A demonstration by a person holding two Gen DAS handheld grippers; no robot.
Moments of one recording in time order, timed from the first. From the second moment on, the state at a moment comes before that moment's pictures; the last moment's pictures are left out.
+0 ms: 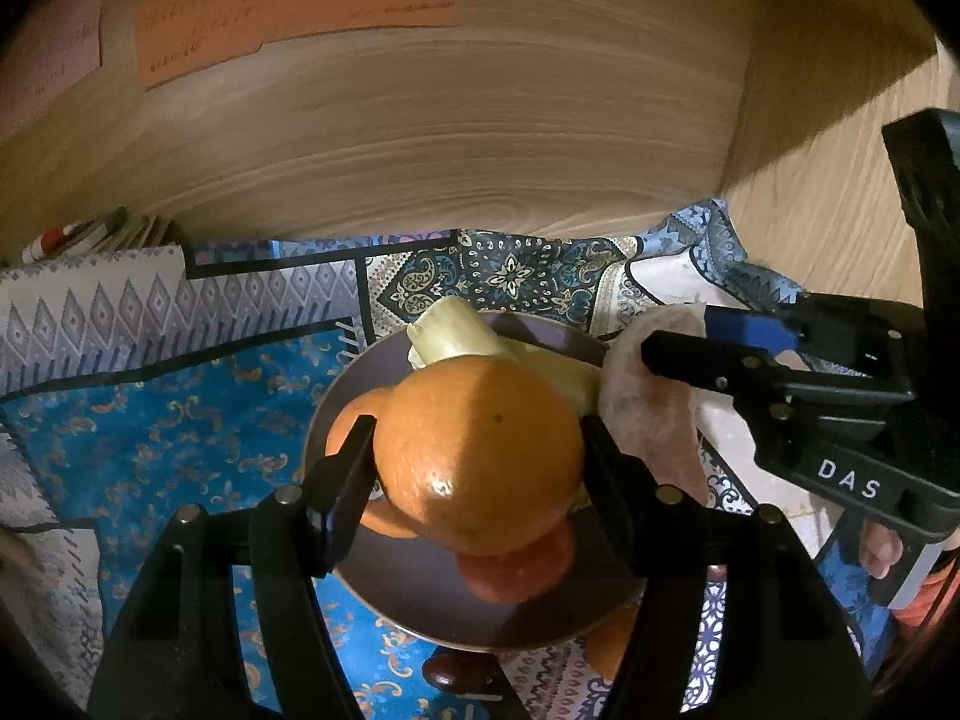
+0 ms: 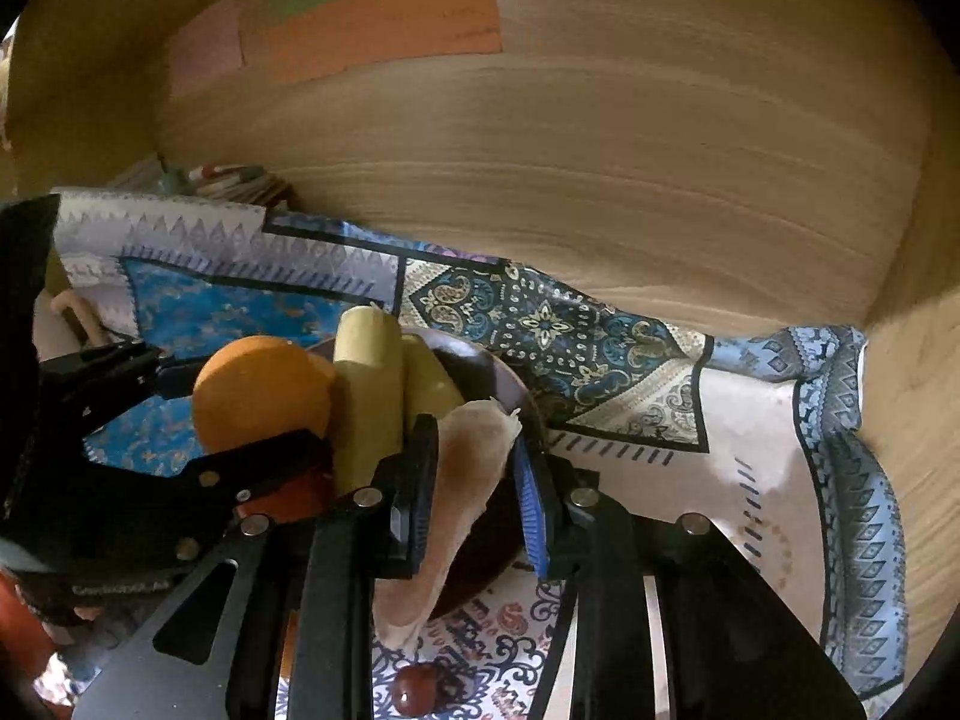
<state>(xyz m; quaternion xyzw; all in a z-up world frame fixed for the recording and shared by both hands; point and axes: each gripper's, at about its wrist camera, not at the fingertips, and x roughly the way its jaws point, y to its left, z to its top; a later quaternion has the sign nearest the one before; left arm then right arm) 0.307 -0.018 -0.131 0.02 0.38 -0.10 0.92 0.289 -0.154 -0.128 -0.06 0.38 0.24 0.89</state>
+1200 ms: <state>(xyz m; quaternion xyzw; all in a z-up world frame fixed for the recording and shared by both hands) 0.248 0.004 -0.111 0.00 0.35 -0.08 0.93 0.233 -0.180 -0.119 -0.06 0.37 0.21 0.90</state>
